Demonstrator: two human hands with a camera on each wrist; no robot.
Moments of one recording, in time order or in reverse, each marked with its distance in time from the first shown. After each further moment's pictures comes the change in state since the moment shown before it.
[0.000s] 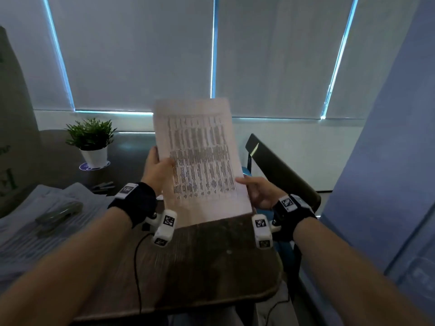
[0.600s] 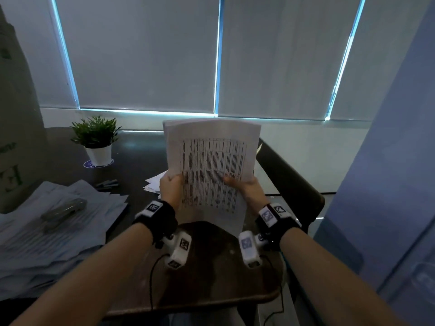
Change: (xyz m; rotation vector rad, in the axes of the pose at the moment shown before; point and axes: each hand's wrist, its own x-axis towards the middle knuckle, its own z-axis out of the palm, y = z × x) left_hand -0.031 -0.030 0.021 0.028 0.132 -0.042; right_hand 0.021 0.029 0.026 -0.261 0.269 -0.425
